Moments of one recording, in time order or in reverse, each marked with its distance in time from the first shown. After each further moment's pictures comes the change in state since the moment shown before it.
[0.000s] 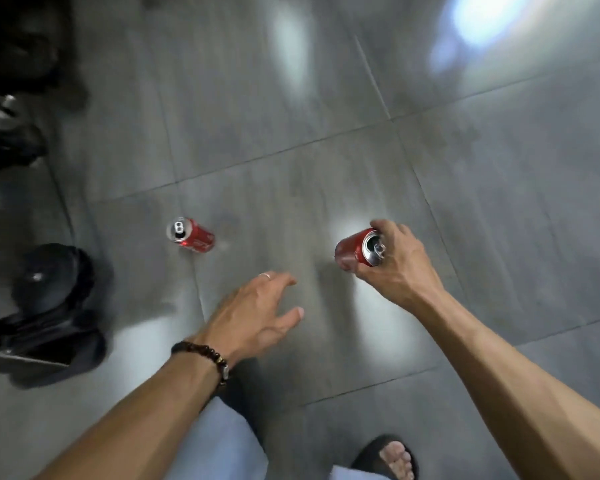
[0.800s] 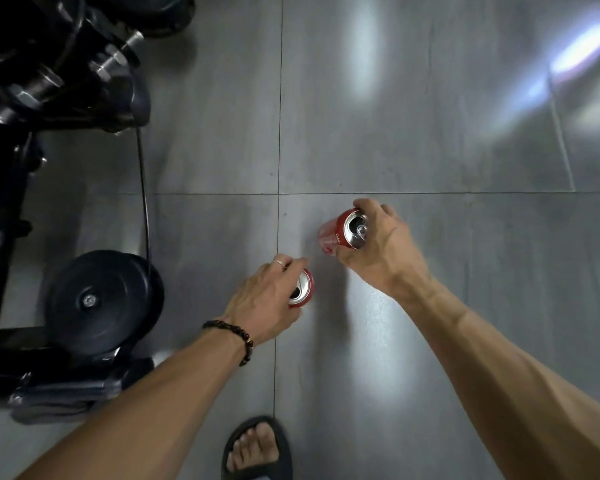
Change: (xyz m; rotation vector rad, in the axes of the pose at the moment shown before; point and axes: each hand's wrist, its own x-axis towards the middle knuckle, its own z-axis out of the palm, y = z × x) left_hand 0.107 -0.274 -0.024 -0.054 0.178 -0.149; right_hand 0.182 -0.195 0.218 -0.169 -0.116 -0.254
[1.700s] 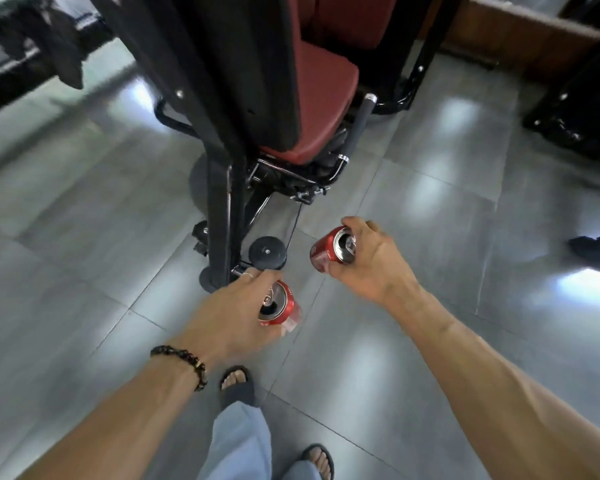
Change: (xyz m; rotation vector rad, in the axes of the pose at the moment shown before) left_hand -0.517 0.202 -0.289 -0.365 0.347 -0.343; right_hand -0.388 -0.319 -0.282 -0.235 -0.210 -0.514
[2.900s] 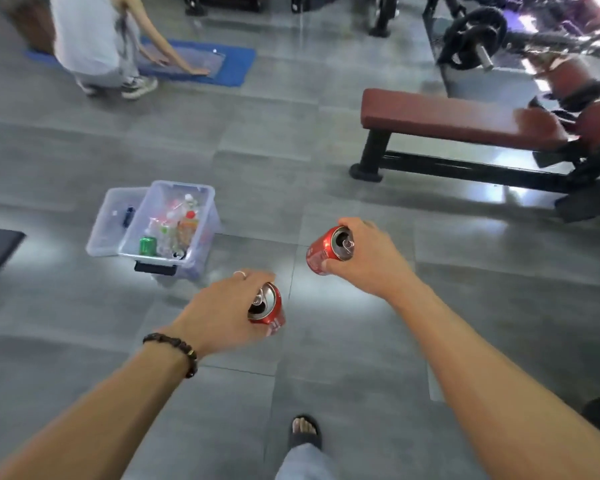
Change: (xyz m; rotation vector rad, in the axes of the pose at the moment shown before) left_hand -0.647 -0.560 -0.263 -0.264 0.600 -0.952; right_hand -0.192 -0.845 0.492 -0.184 -0.747 -1.013
